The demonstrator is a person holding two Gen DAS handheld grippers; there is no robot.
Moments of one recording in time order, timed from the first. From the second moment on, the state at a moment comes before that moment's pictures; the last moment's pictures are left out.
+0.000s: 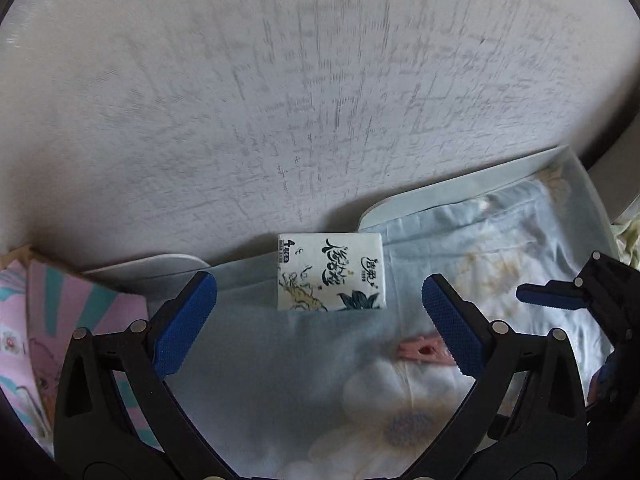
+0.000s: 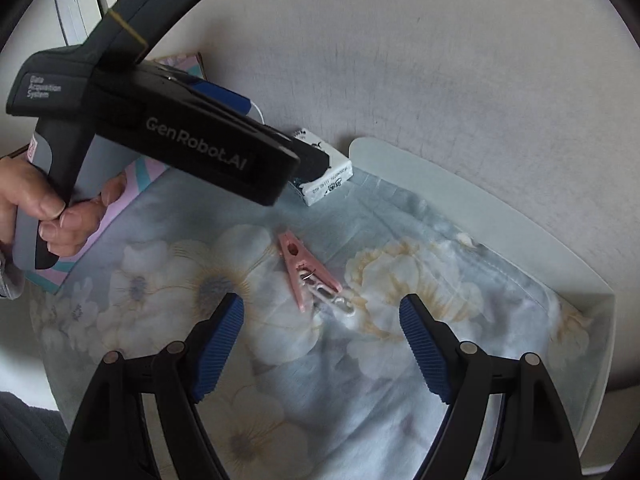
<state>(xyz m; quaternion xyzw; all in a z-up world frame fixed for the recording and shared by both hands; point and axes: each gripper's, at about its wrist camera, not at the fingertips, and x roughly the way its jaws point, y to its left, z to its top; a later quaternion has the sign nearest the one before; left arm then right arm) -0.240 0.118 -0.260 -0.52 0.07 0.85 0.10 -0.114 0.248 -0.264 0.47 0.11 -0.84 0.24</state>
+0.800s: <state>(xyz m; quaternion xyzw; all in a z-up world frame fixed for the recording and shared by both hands) -0.243 0.105 -0.285 -0.52 0.04 0.85 0.09 -0.133 0.239 -0.279 0.45 0.15 -0.84 0.27</state>
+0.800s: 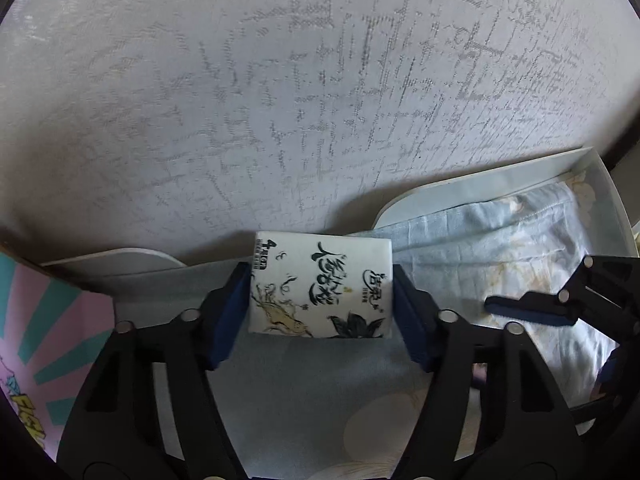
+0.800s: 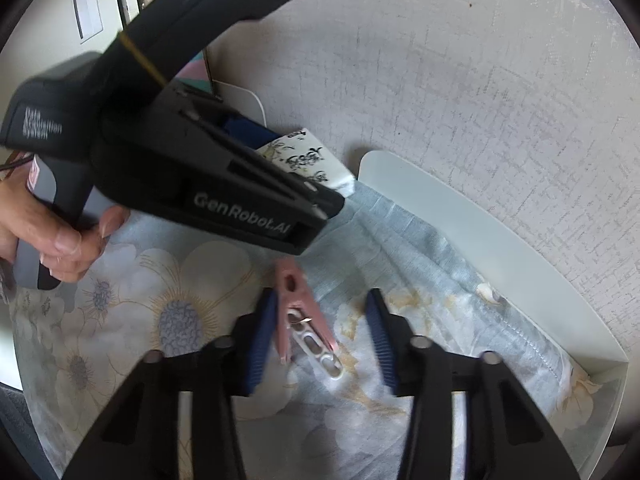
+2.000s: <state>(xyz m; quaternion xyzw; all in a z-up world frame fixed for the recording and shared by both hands) -0.150 0.082 -0.134 -0.45 0.03 0.89 0.11 -0.060 0.266 -0.180 0.45 0.07 -0.88 0.16</state>
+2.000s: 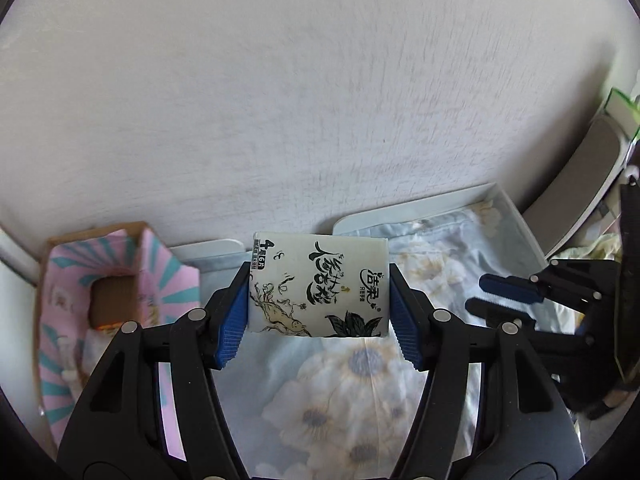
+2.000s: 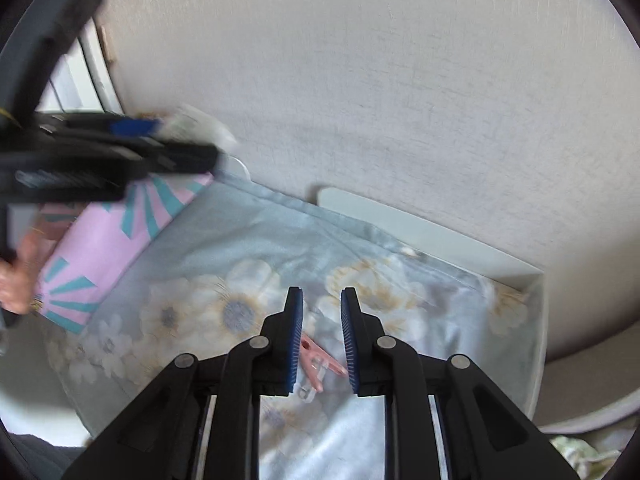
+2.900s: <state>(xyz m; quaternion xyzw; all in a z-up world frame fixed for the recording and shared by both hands) -0.131 0.082 -0.220 -0.50 0.02 0.86 0.12 -0.071 0.264 -0.262 0.50 0.12 -0.84 0.19</state>
